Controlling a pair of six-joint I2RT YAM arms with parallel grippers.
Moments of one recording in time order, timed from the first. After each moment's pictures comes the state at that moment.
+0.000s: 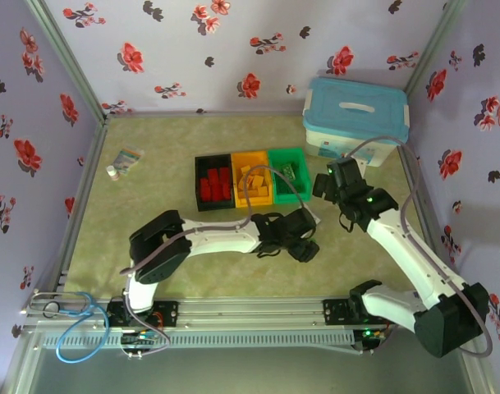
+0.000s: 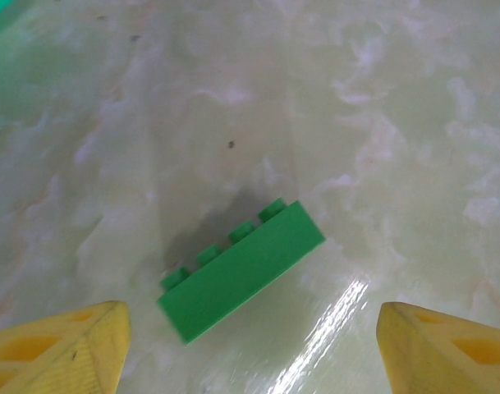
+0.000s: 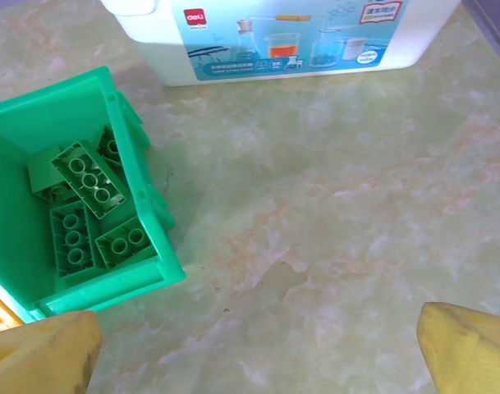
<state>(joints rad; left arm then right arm) -1.25 1.98 1.38 -0.33 -0.10 -0.34 0.42 1.08 0.95 -0.74 0.38 0.55</state>
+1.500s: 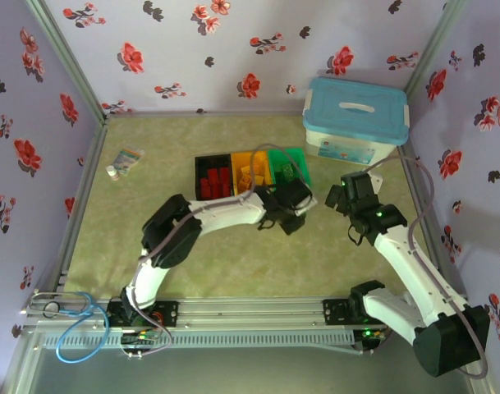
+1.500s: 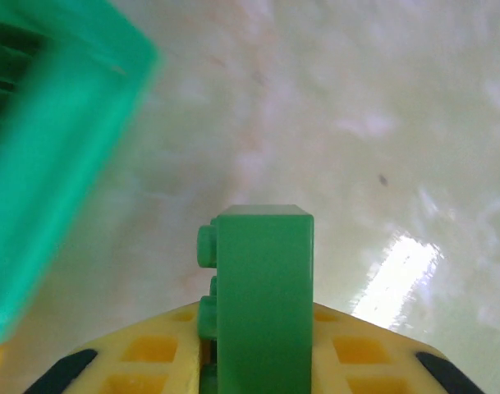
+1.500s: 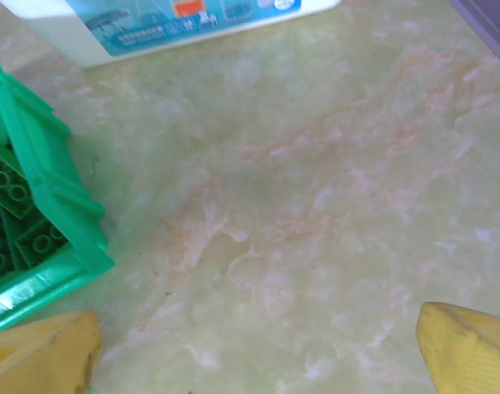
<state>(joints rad) -1.06 2.07 1.61 -0.55 -0.02 -0.05 0.32 0.96 0.79 -0.74 0.36 0.63</state>
